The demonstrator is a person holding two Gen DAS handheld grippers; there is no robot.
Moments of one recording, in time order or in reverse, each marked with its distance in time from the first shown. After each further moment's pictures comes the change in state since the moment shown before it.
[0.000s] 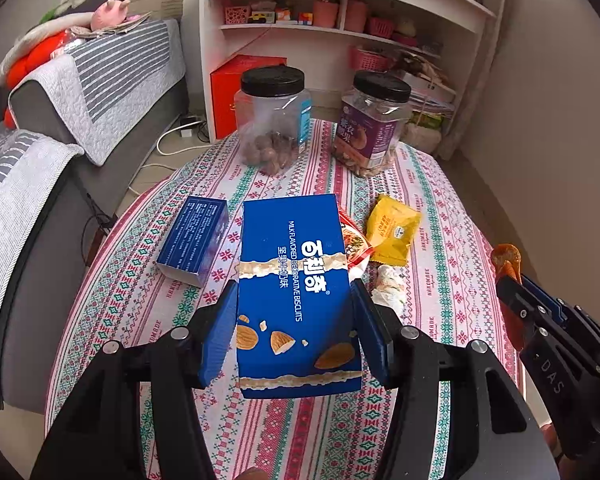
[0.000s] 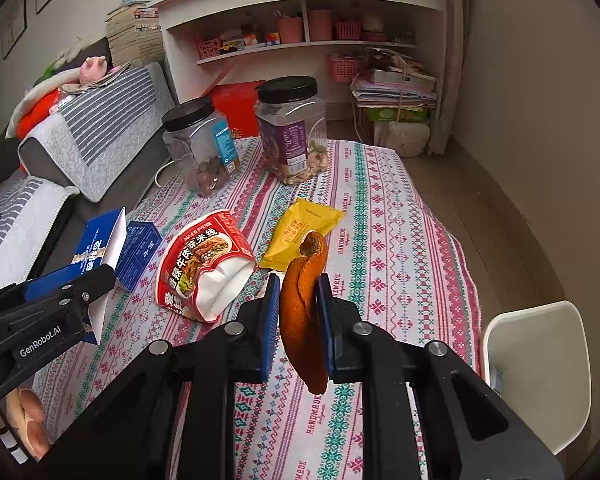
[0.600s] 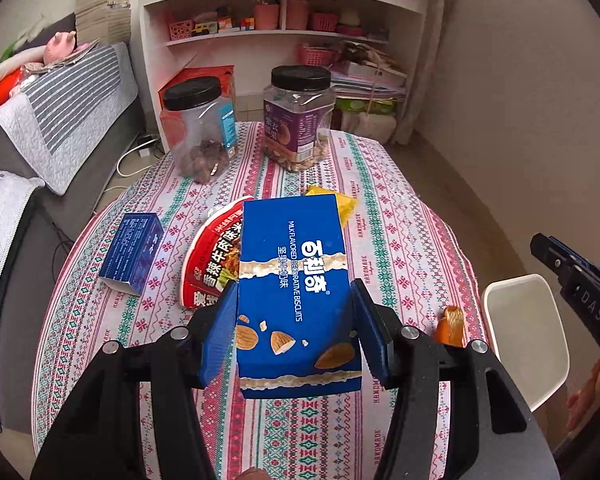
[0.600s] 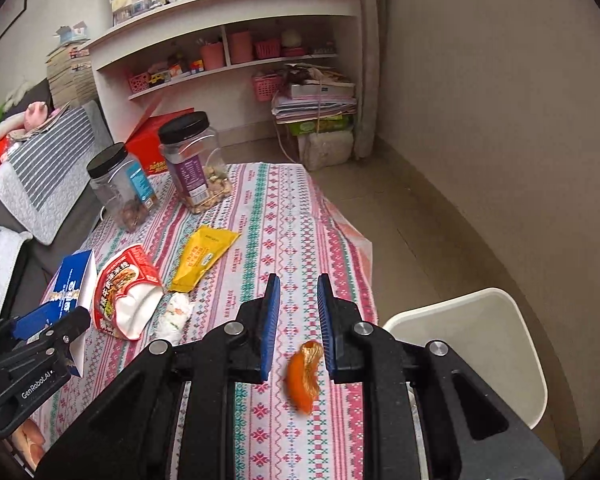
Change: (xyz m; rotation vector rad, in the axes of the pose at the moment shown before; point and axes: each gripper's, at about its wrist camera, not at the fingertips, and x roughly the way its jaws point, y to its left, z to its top) left arm -0.004 -0.072 -0.012 0.130 -0.014 -0.079; right arm -0.041 -0.098 0.000 0.148 -0.056 -0.179
